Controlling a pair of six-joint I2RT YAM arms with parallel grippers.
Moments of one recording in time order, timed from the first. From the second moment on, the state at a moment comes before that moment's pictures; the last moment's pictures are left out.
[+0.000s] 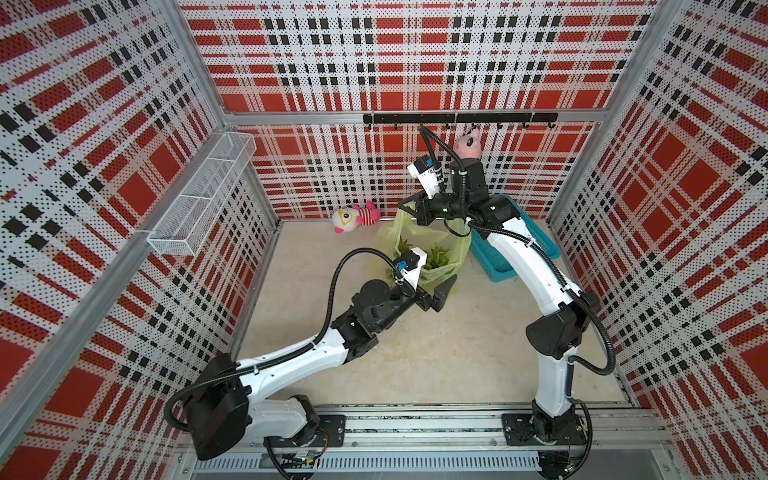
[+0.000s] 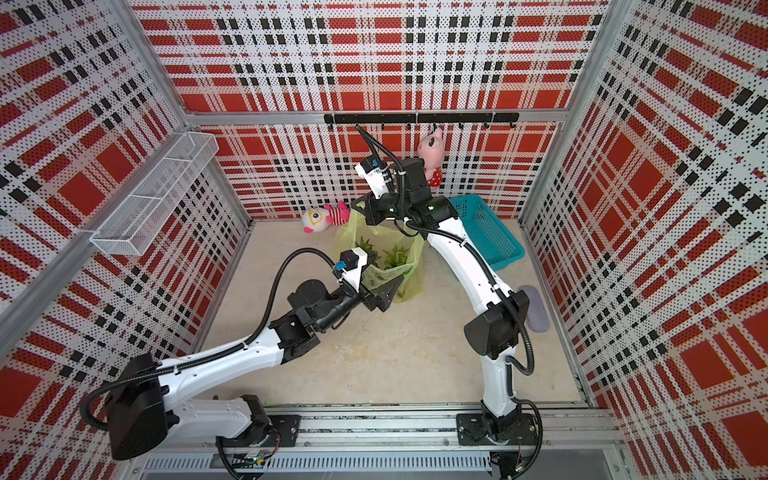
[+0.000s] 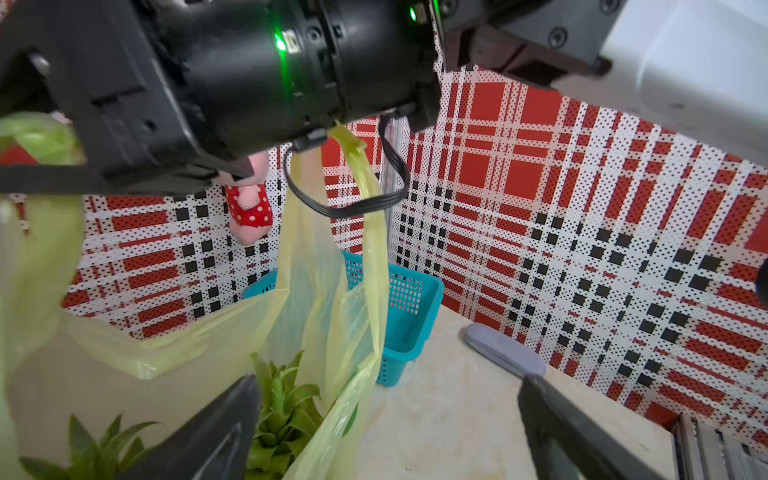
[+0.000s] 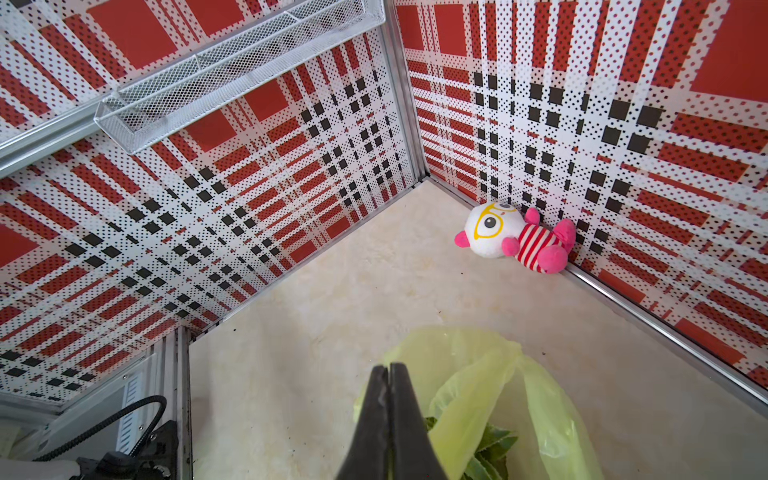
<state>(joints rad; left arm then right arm) -0.90 1.31 0.82 0.61 -0.07 -0.07 0.52 1.99 2.27 -0.63 -0.55 0.07</state>
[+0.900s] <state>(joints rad) -0.90 1.75 1.12 0.84 -0.02 -0.14 0.47 2.00 2.26 -0.56 -0.60 0.20</state>
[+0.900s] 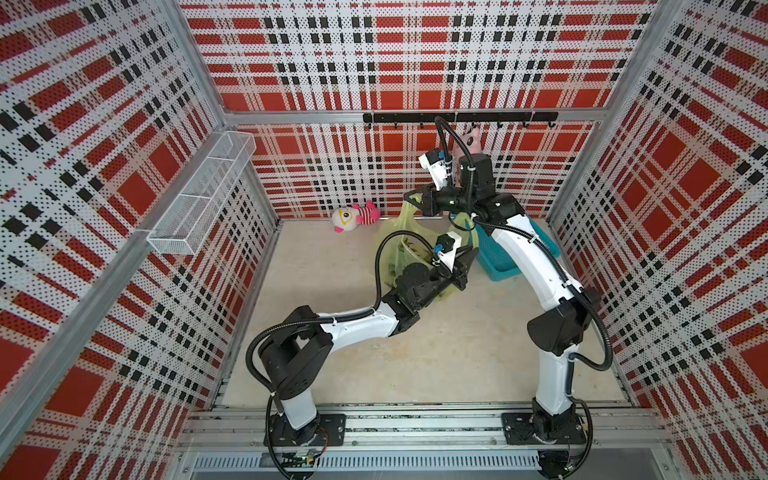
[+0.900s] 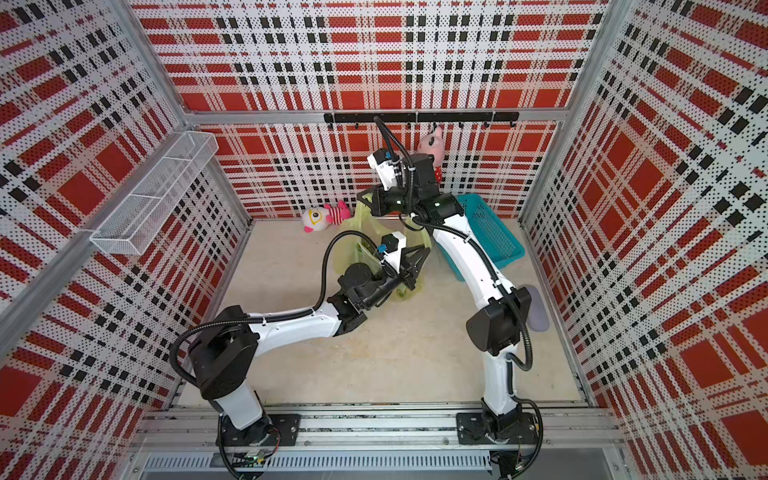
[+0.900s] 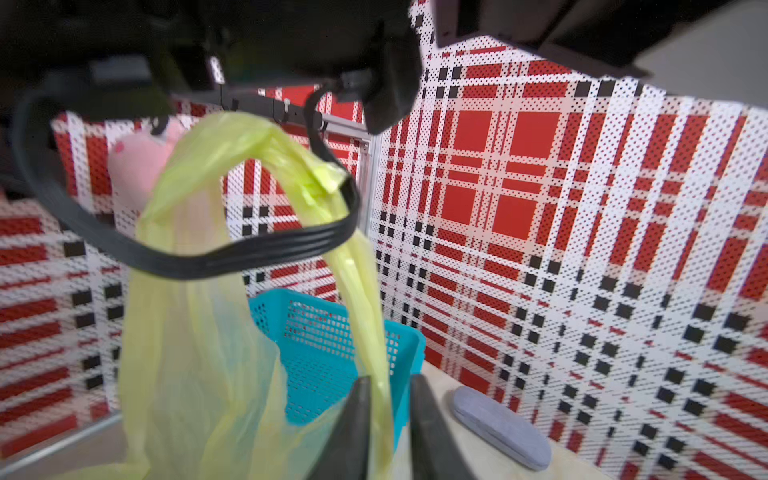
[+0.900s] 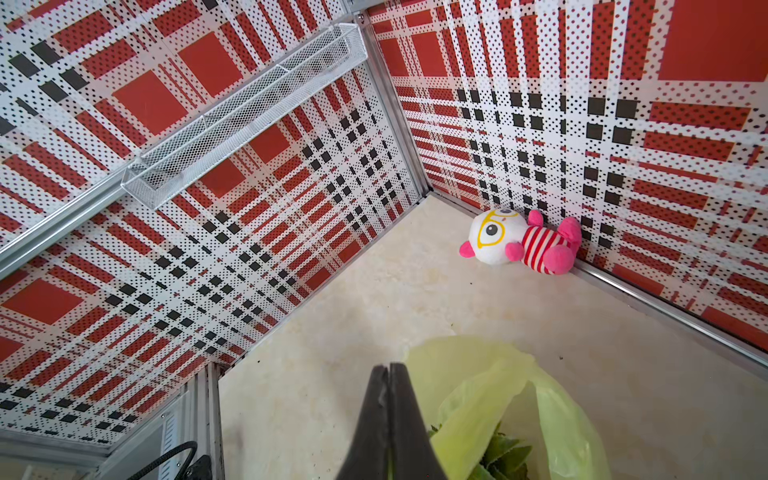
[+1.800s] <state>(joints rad) -0.80 1.37 0.70 0.84 -0.16 -0.32 0.40 1.89 2.10 -0.54 -0.58 0.24</state>
